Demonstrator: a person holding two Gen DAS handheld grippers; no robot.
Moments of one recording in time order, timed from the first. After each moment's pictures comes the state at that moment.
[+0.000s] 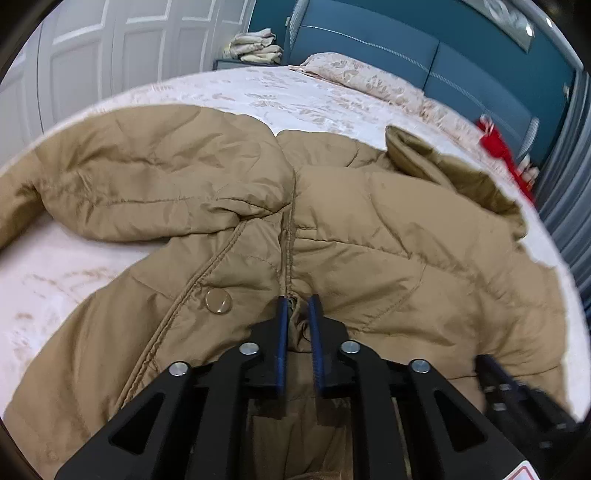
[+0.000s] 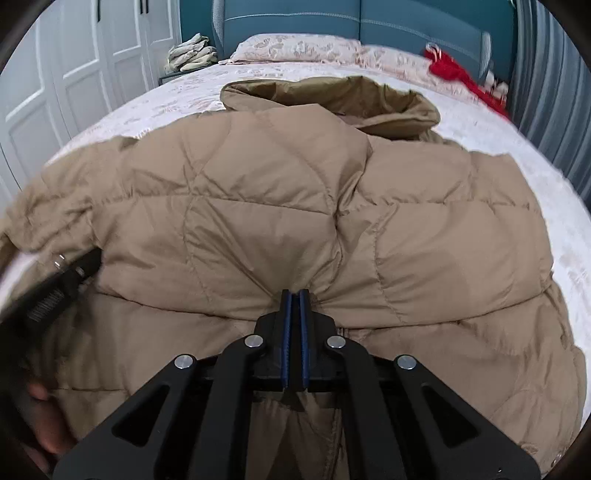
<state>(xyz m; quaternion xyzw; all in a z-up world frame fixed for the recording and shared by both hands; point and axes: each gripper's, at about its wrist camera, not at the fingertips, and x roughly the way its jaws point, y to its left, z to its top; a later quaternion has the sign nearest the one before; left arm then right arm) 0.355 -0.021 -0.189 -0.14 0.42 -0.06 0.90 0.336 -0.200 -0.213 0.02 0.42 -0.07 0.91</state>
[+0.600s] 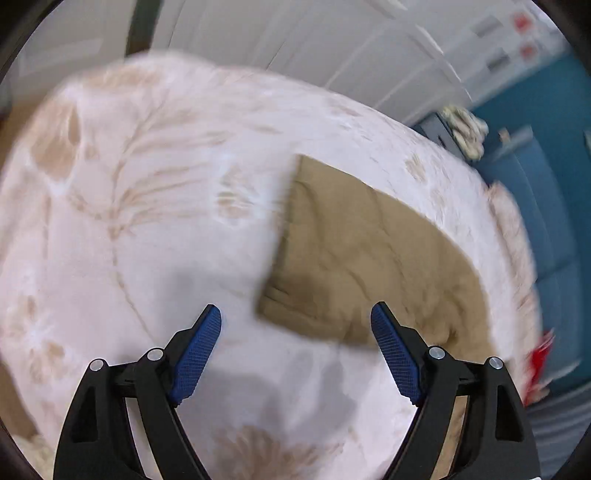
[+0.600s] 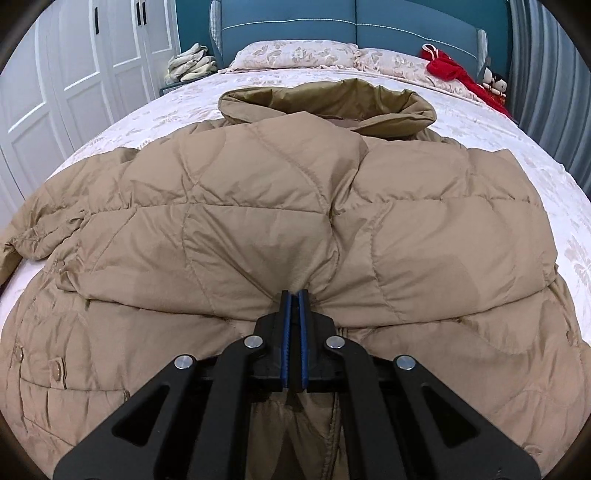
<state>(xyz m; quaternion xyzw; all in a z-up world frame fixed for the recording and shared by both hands) 0.252 0.335 -0.174 -0.46 0.38 0.19 0.78 0.336 -0.208 -0.211 0.04 0.41 -0.06 0.91</state>
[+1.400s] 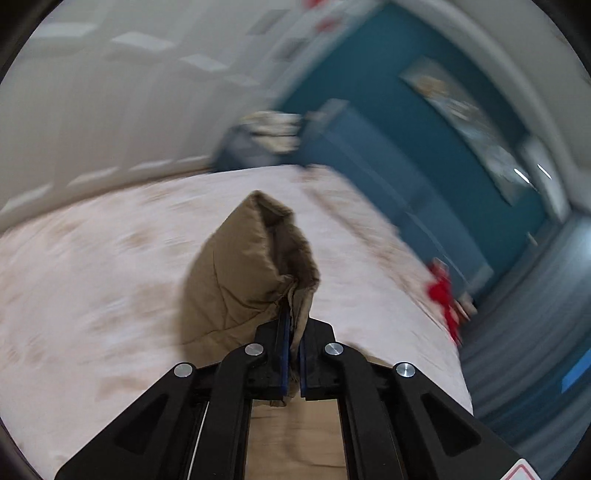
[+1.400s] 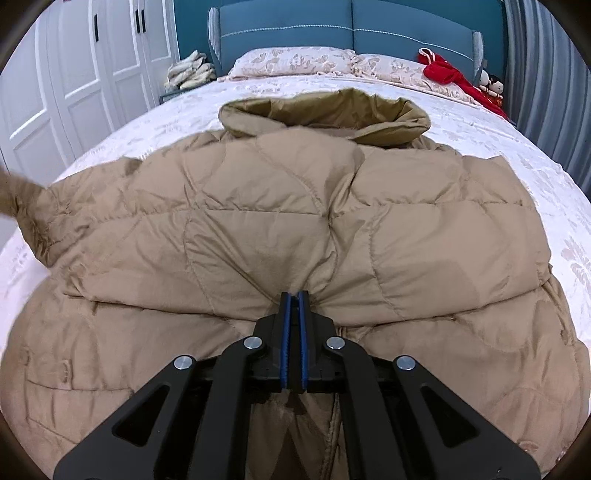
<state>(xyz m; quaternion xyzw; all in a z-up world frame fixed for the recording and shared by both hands) 0.341 0.144 0.050 -0.29 0.26 -0.11 0.91 0.329 -0.207 -0.200 0.06 0.39 -0.06 0.92</state>
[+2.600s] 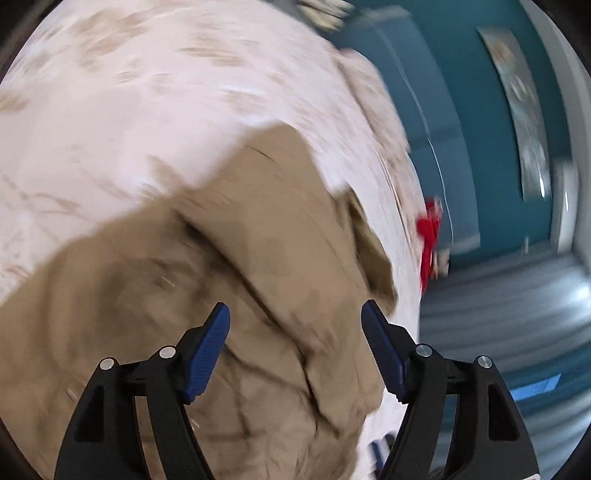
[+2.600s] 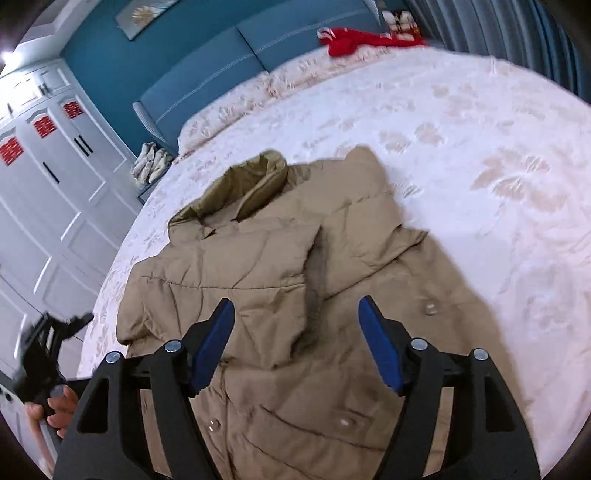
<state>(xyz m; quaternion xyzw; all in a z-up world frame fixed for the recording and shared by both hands) 0.379 0.049 -0.160 -0.48 0.44 -0.12 0.74 0.254 -0.348 -0.144 0.31 0.34 -0.09 0.88</state>
